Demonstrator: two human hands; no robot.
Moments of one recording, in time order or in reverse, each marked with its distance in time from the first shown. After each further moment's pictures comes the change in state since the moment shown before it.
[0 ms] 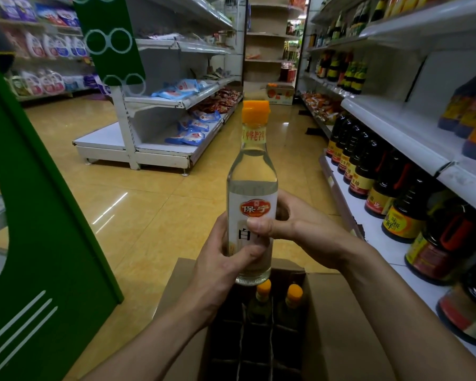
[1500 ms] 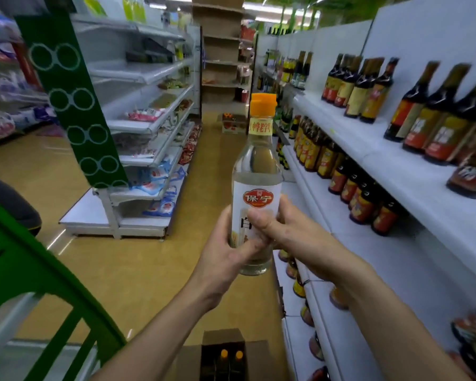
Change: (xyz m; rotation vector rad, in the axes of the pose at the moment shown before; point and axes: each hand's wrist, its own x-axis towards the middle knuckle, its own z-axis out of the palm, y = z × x) left_hand 0.060 0.724 0.037 -0.151 -0.221 0.027; right_hand -0.044 -0.705 -0.142 -0.059 0.317 0.105
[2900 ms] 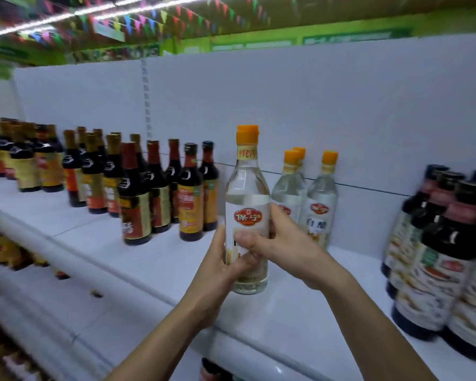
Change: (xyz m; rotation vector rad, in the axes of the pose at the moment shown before) left_hand 0.043 0.051 0.435 -0.254 -1.110 0.017; right_hand -0.298 -0.045 -0.288 -0.219 1.119 0.218
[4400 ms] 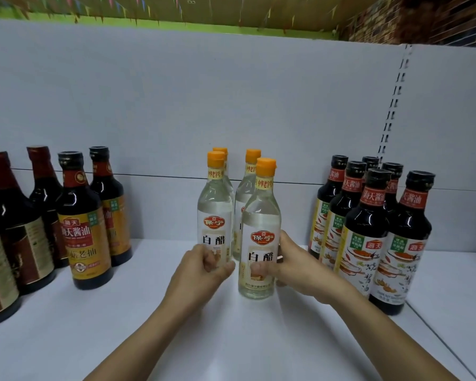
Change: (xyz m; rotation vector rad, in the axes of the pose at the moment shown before) left_hand 0.112 -0.070 0.024 0.512 -0.129 -0.130; right_hand -0.019 0.075 -0.082 -0.232 0.337 0.402
